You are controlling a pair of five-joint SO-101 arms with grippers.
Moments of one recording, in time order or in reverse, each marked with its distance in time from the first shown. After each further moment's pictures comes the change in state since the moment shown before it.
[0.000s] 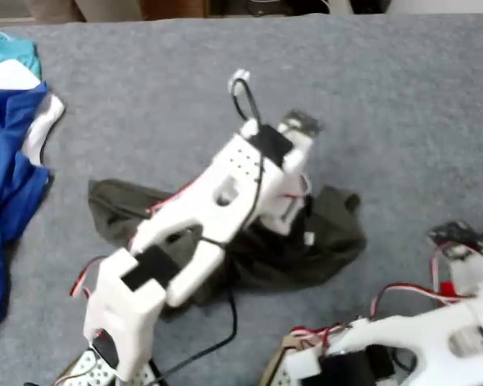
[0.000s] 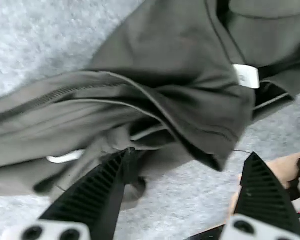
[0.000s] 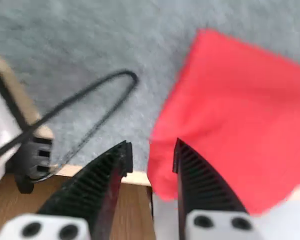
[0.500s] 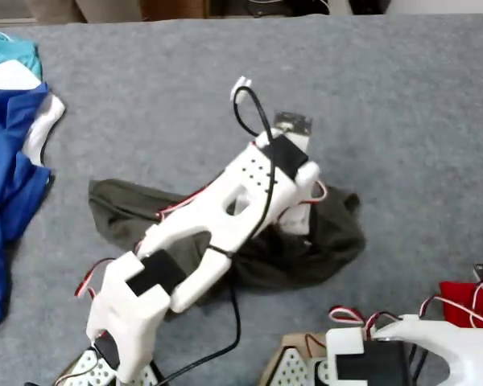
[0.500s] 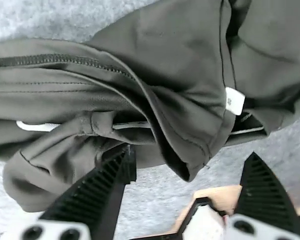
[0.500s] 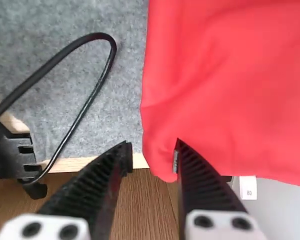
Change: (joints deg) left arm 2.3 0.2 -1.5 0.0 21.5; right arm 12.4 12.7 0.0 -9.5 0.0
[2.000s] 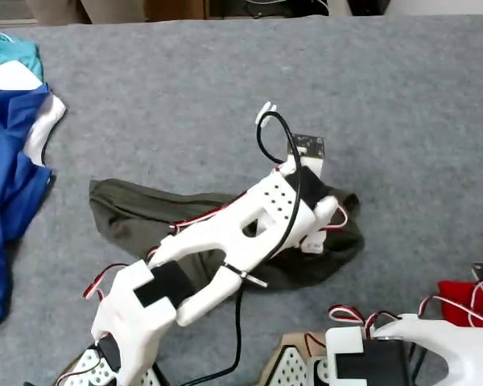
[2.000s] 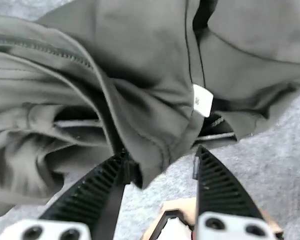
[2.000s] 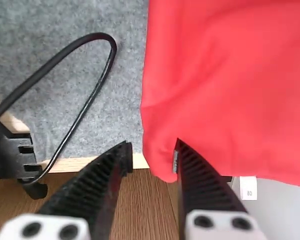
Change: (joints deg) left arm 6.4 0.0 9.1 -11.6 9.0; right arm -0.1 0.1 0.0 0.0 0.0
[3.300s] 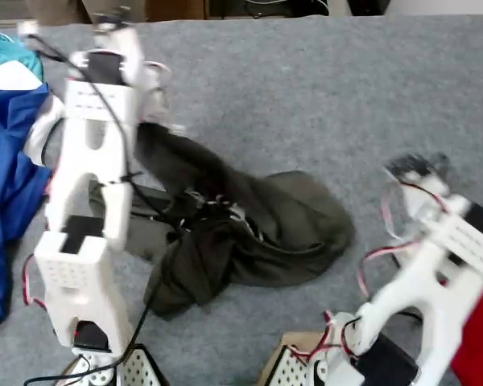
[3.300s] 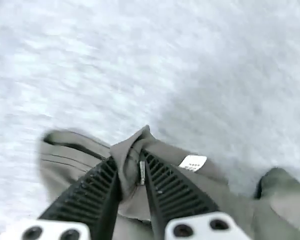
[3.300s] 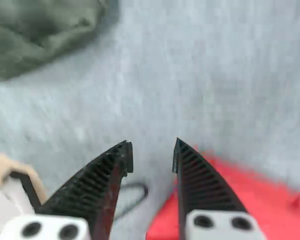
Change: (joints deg) left arm -51.0 0.4 -25.0 7.7 -25.5; right arm -55.6 0.0 -6.6 5.5 -32.6
